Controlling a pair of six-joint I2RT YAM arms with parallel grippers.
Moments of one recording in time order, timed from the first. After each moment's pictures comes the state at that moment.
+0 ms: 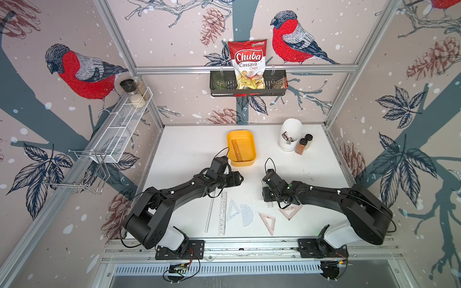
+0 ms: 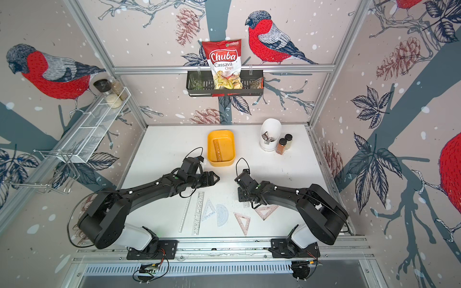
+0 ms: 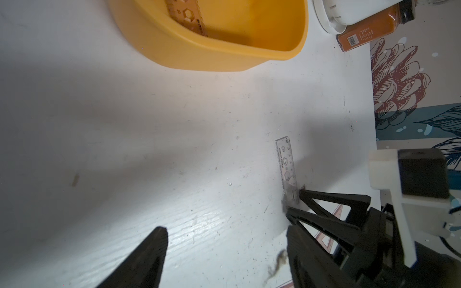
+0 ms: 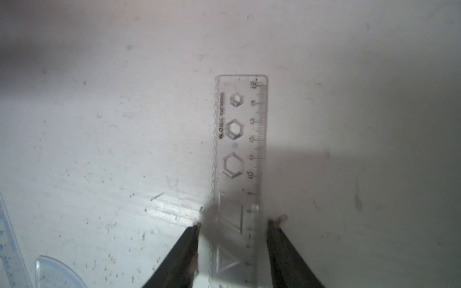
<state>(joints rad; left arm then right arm) -0.58 1.48 0.73 -0.08 0.30 -0.68 0.86 1.52 0.69 -0.28 0.14 0.60</state>
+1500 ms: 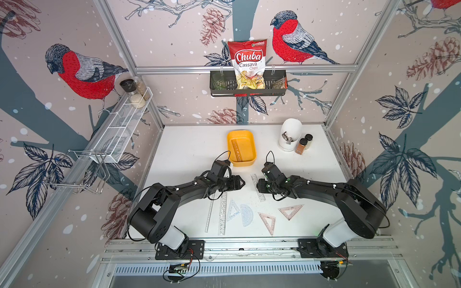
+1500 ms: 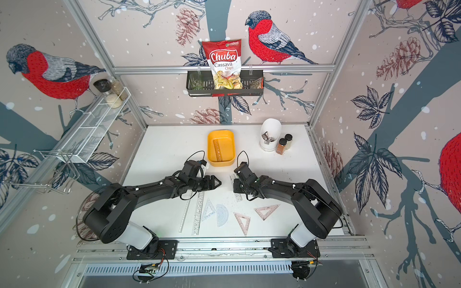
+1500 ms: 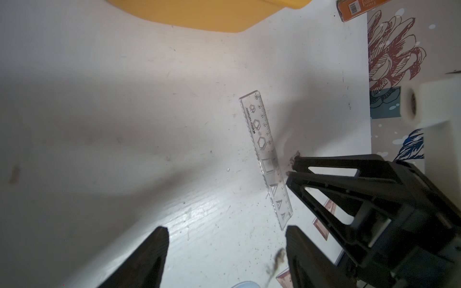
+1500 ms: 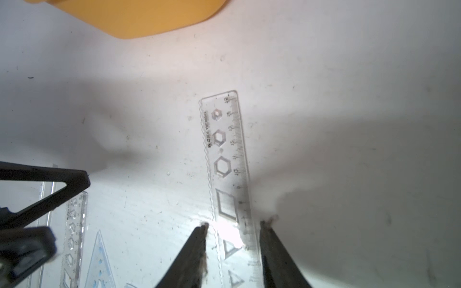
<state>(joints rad) -0.58 1.54 0.69 0.01 0.40 -0.68 0.80 1.57 0.75 -0.16 -0.01 0.66</state>
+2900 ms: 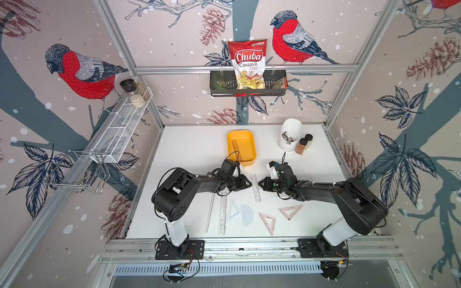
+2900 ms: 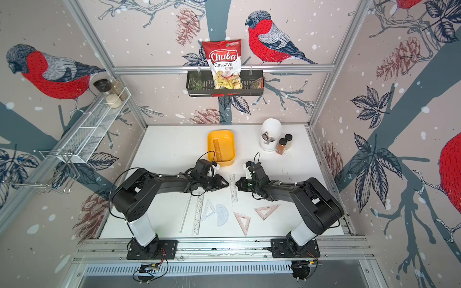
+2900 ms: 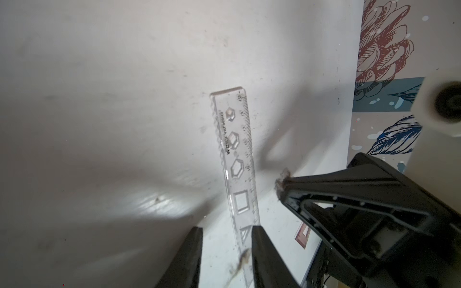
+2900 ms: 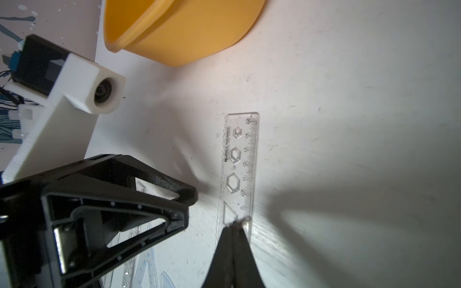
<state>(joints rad) -0.63 1.81 0.82 0.15 0.53 -0.78 0.62 1.59 0.57 0.26 -0.36 0.63</state>
